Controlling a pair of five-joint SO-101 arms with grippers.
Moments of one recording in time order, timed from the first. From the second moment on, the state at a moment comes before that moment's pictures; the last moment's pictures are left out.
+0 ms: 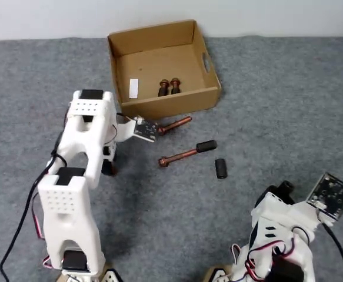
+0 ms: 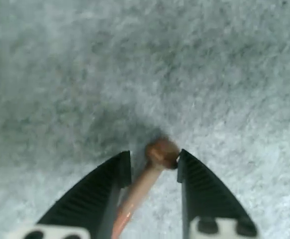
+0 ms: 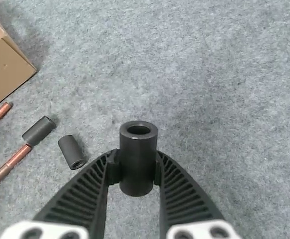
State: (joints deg) left arm -0.7 37.0 -12.7 93.8 -84.1; right arm 18.9 -103.7 67.2 84.6 -14.6
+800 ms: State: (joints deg) left arm -2.5 38.1 -19.7 97.2 -83.3; right arm 18.9 -103.7 67.2 84.6 -14.6
